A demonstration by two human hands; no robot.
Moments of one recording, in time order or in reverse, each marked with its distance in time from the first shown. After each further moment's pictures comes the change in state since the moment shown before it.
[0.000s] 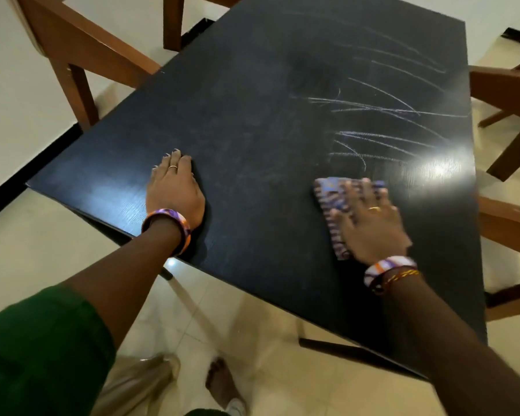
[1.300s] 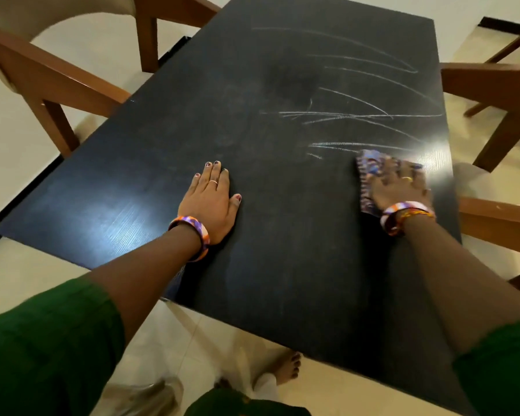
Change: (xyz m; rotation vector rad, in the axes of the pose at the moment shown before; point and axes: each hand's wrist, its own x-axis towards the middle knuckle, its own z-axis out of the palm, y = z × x) left_hand 0.020 0.068 0.017 0.216 -0.271 0.352; right_hand 0.090 0.079 -0.026 0.133 -0.078 0.351
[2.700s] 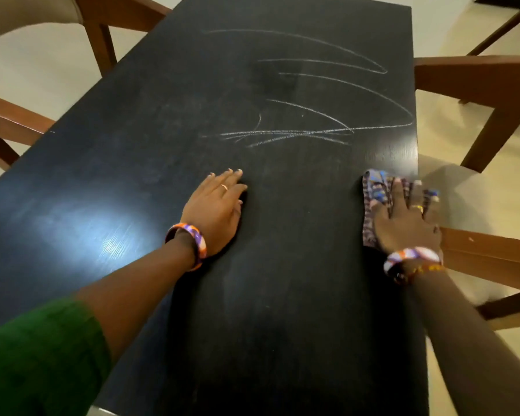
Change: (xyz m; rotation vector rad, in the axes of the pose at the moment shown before) left_hand 0.088 0.097 0.010 -0.055 0.265 0.329; right_hand 0.049 0.073 -0.015 0.076 0.019 0.061
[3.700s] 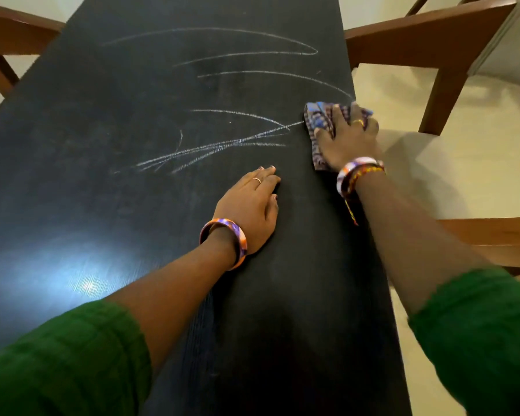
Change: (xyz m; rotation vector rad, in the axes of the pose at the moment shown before) left_hand 0.097 0.105 0.034 -0.162 -0.163 0.082; right_hand 0.141 -0.019 -0.020 0.094 0.140 -0.065
